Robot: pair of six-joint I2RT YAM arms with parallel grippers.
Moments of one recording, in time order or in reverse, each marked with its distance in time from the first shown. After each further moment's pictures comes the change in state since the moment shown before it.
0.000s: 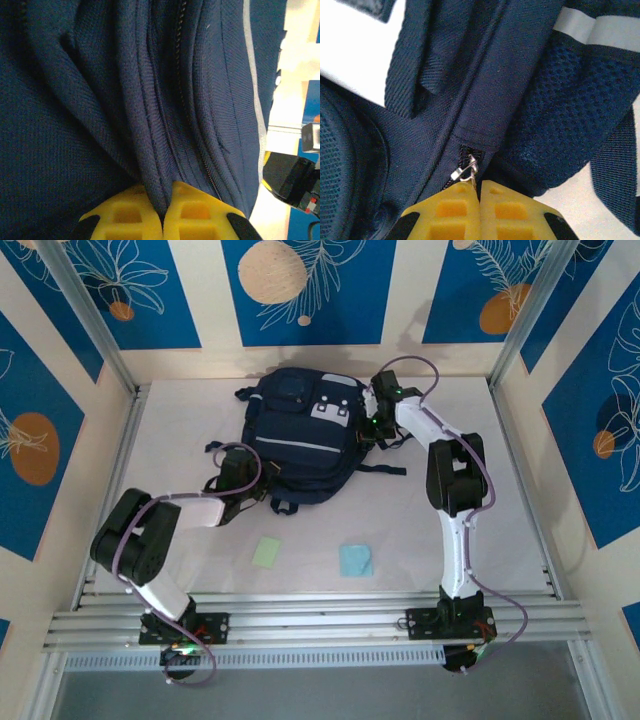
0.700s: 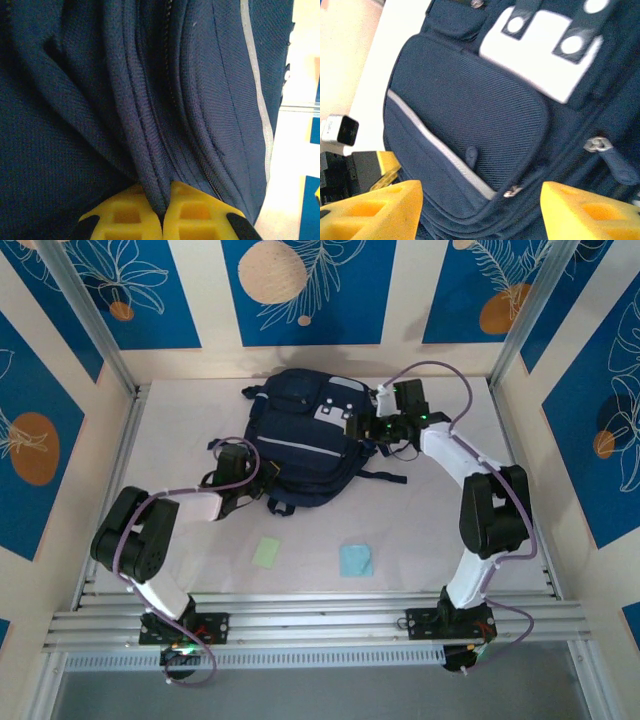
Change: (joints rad) left arm 0.029 0.019 0.045 -0.071 0.110 0.116; right arm 0.027 -0.446 -0.499 0.444 -0.277 0.151
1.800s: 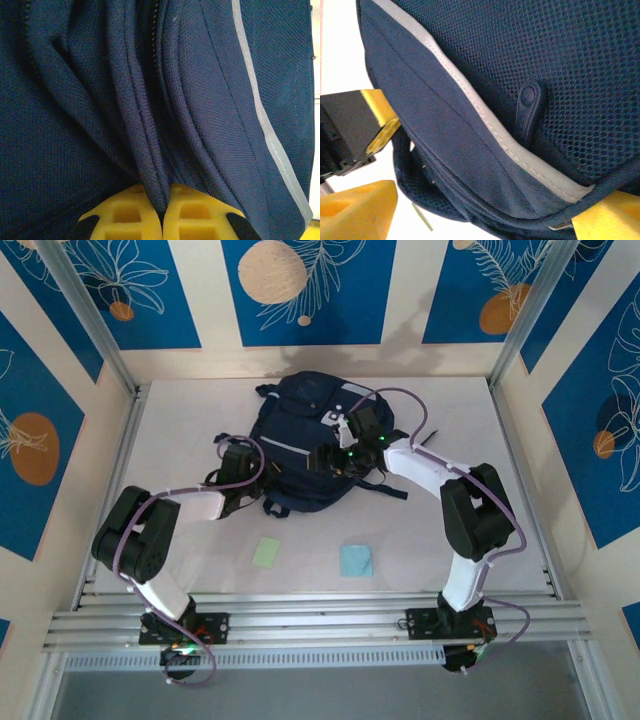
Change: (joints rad) left arm -0.030 0.002 0.024 -0.058 -0.073 0.095; right arm 0.246 0.031 -0.066 -0.063 0.097 0.209
